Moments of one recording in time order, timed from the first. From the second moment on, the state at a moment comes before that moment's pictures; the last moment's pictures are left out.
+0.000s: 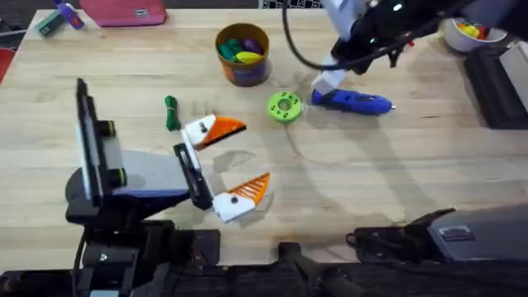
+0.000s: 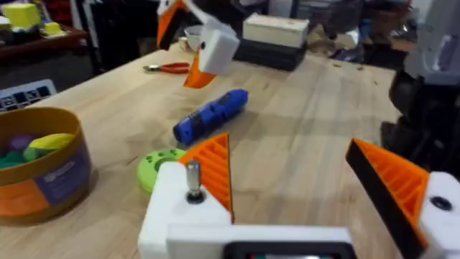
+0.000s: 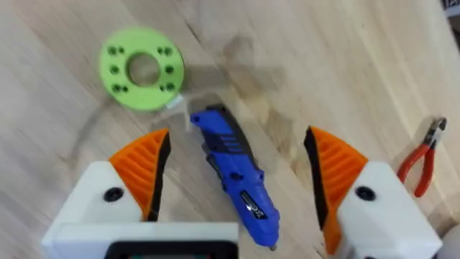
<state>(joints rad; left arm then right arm) -0.01 0.01 0.01 -0.06 1.13 0.01 0.35 1.60 1.39 -0.89 -0.02 -0.61</state>
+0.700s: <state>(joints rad) 0.03 0.45 0.88 -1.10 0.40 0.07 0.35 1.44 1.39 -0.87 -0.12 -0.50</state>
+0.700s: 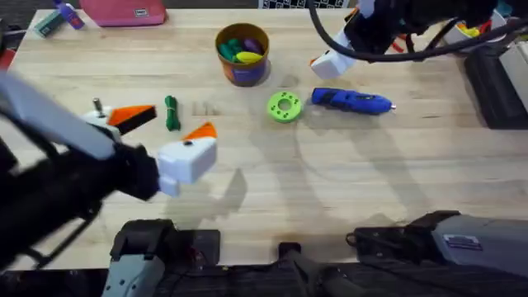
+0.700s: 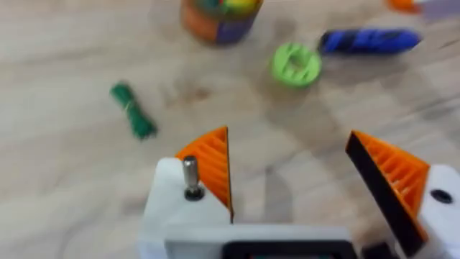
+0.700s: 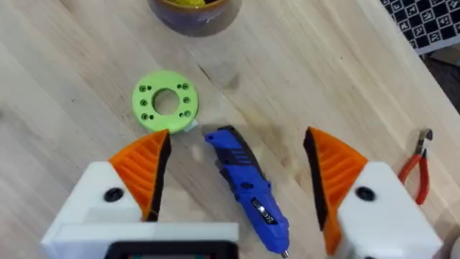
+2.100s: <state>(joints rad) 0.17 1.88 1.31 -1.05 -0.02 -0.14 0.35 1.44 1.39 -0.88 -0.12 -0.50</state>
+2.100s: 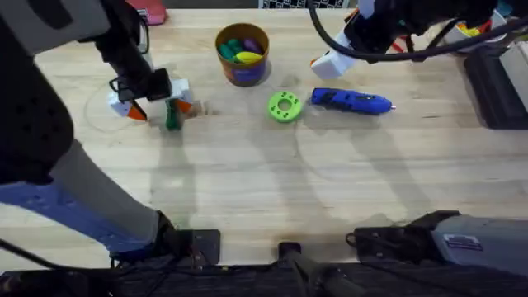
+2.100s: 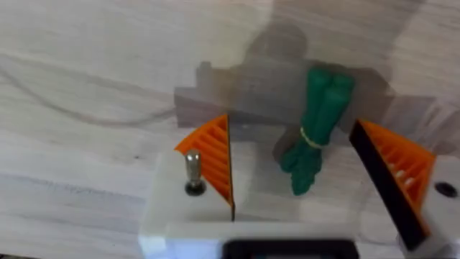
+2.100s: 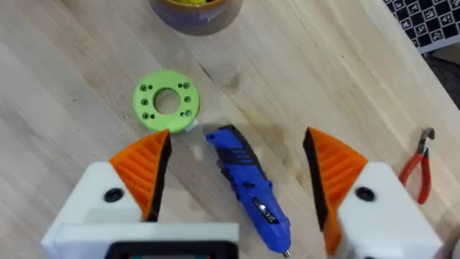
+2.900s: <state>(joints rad) 0.14 1.87 1.32 -1.08 -0.02 -0.14 0.35 1.44 1.39 -0.88 -0.12 -0.50</state>
